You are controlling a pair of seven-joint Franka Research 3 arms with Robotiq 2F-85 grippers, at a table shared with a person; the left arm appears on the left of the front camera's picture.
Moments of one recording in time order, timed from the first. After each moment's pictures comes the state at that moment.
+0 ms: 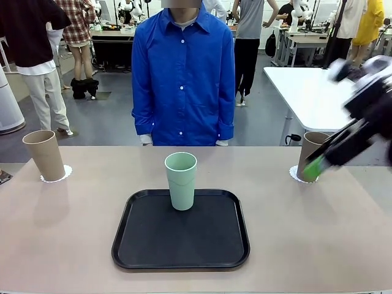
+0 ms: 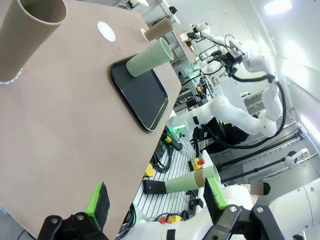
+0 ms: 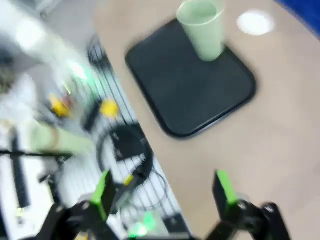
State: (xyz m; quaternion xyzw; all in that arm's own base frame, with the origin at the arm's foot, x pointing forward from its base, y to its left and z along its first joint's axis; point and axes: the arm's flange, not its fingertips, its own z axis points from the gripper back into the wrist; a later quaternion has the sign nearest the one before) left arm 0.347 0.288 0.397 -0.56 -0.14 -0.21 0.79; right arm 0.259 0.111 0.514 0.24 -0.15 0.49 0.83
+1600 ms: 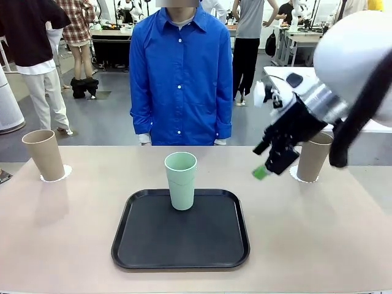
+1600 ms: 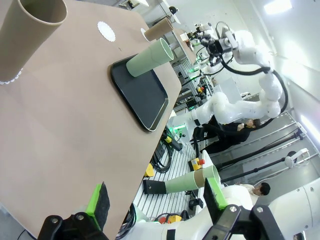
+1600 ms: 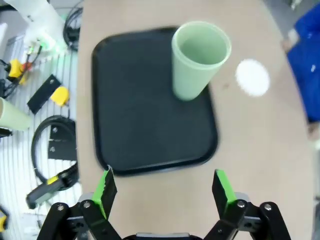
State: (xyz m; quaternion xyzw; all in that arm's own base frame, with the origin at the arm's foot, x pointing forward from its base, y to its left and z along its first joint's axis) left arm 0.346 0.289 0.397 -0.56 -0.14 -0.21 0.79; right arm 0.366 0.167 0.497 0.18 -0.24 0.64 0.71
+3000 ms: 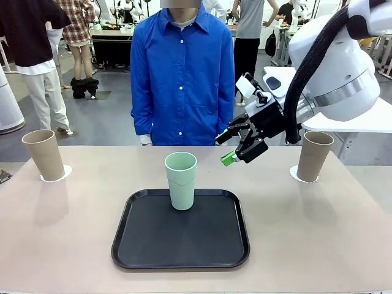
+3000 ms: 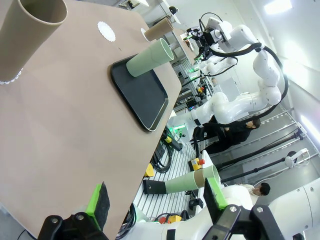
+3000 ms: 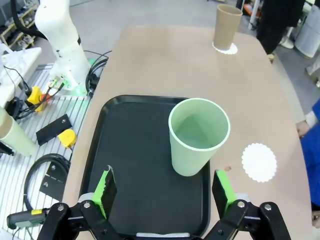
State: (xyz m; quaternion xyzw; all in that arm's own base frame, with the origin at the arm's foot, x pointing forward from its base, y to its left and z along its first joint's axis) left arm 0.346 0.289 0.397 -0.56 -0.14 -0.21 0.79; right arm 0.415 0.201 0.451 0.32 -0.31 0.66 0.60
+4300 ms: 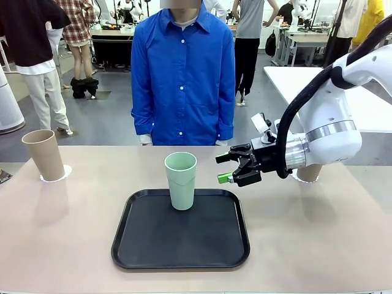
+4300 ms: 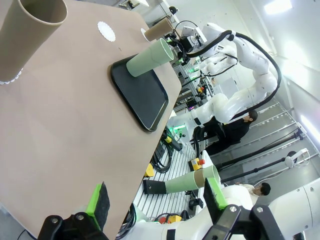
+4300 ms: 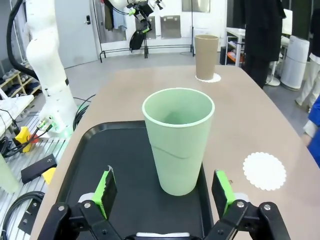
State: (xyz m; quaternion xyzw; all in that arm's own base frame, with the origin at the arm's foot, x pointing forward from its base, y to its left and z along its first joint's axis) left arm 0.346 0.289 0.397 -0.56 -0.14 -0.21 0.79; right arm 0.434 0.177 0.327 0.44 -0.41 0.56 0.58
